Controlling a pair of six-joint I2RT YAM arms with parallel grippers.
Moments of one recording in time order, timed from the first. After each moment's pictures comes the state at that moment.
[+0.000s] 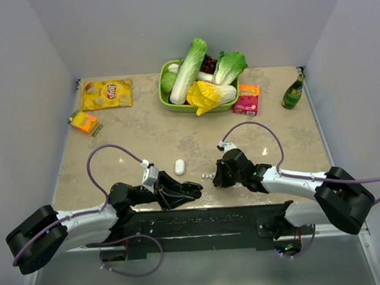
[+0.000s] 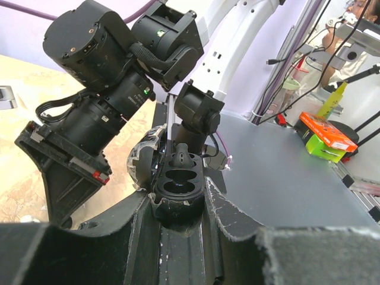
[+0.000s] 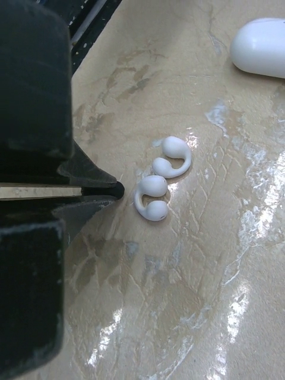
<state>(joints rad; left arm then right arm) -0.89 1.00 0.05 1.28 0.62 -0.52 0.81 1.27 0.46 -0.01 0.01 0.60</state>
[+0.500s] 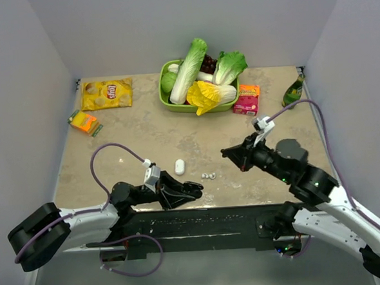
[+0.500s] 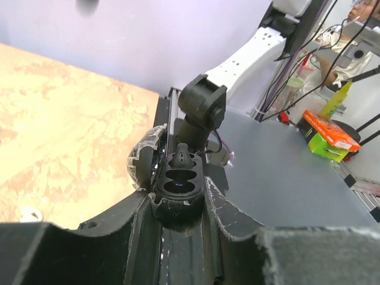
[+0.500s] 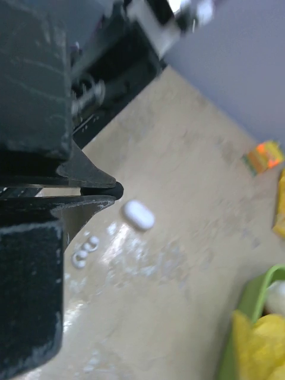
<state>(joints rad) -0.89 1.02 0.05 1.28 0.61 -0.52 0.81 0.65 0.74 -0.35 0.04 0.44</state>
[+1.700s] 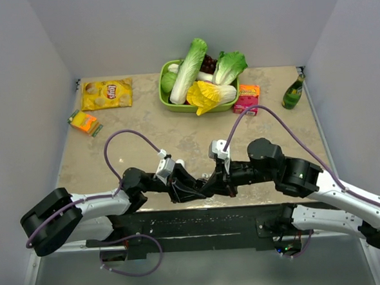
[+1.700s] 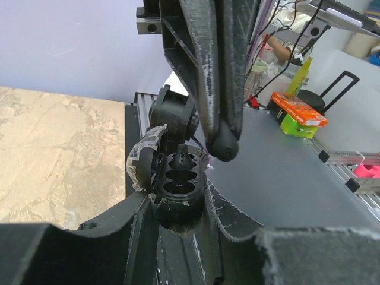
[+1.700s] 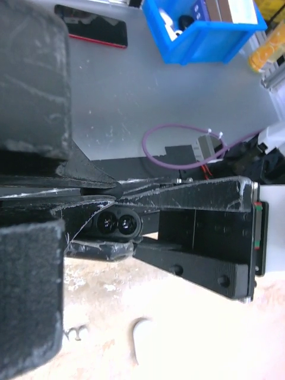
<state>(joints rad) -0.90 1.22 0.28 1.29 0.82 -0.51 1.07 0.85 0.96 -0.48 -0.41 0.13</state>
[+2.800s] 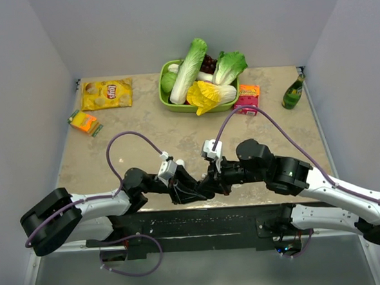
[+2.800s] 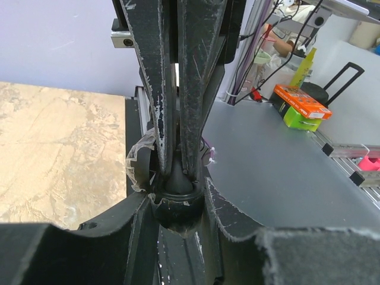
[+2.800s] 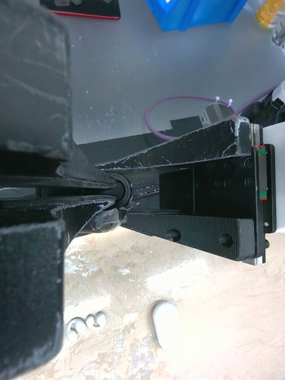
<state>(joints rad) -0.92 1.21 0.28 1.25 0.81 -0.47 1.10 0.92 0.96 -0.49 -0.29 0.13</state>
